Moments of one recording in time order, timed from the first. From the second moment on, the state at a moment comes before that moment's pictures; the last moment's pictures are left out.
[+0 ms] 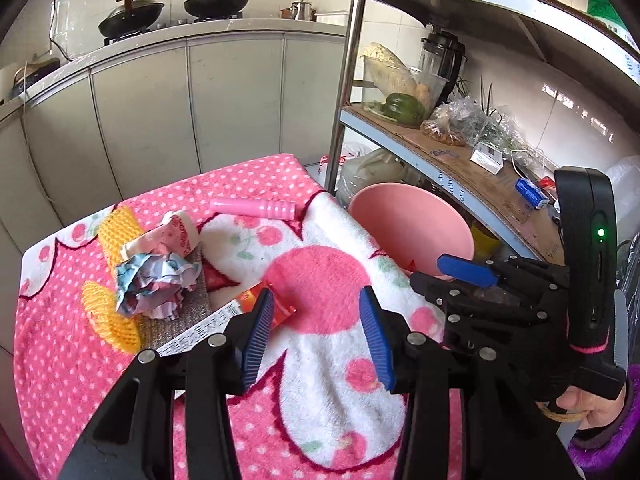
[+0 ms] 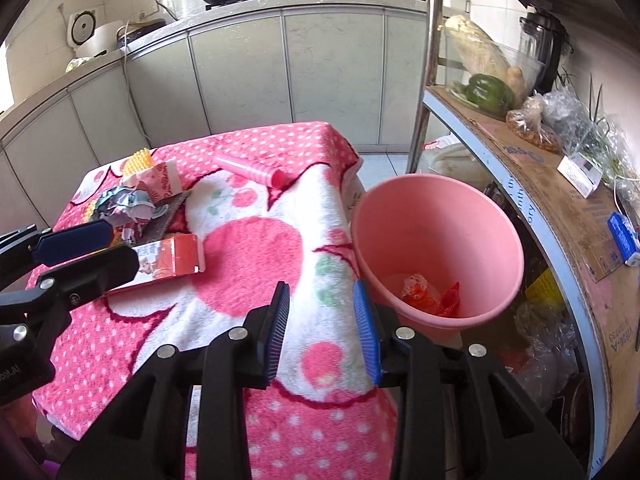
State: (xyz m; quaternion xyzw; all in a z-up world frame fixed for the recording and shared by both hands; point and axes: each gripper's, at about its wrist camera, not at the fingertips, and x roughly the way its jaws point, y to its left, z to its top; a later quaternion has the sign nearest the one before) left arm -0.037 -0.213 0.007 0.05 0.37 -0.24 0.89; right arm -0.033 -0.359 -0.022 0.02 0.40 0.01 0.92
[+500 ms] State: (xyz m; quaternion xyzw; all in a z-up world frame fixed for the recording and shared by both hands) left arm -0.026 -0.092 -0.006 -0.01 0.38 -0.10 0.92; right arm -0.019 -0.317 -0.012 0.02 0.38 0.07 0.92
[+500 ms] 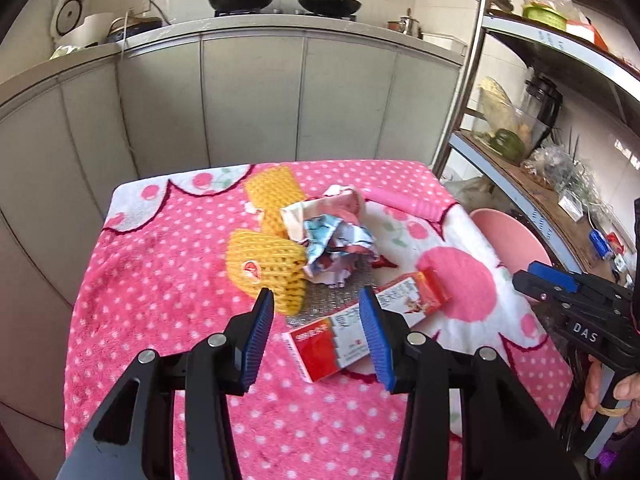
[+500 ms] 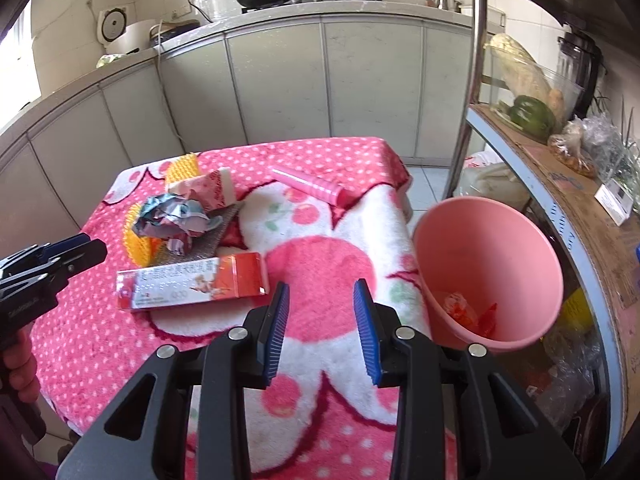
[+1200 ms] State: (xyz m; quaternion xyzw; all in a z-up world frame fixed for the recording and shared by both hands) left arm 0.023 -0.060 -0.052 -0.04 0.42 -0.07 0.90; right arm 0.030 -0.253 -0.014 0.07 0.41 0.21 0.89
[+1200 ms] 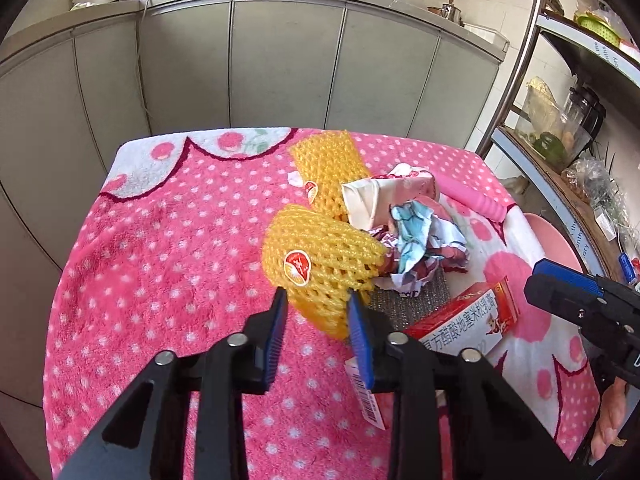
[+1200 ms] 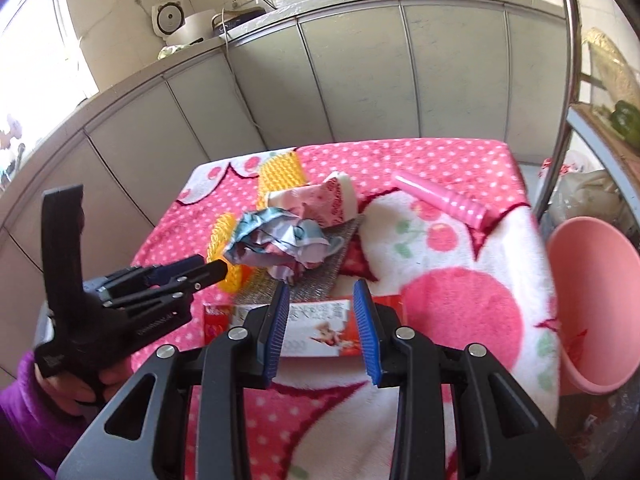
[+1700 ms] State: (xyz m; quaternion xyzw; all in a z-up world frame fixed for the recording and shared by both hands) left arm 0.002 -0.013 -0.034 -0.08 0.39 -0.05 0.92; right arm 0.072 -0.223 -0.027 0.07 0.43 0.22 0.87
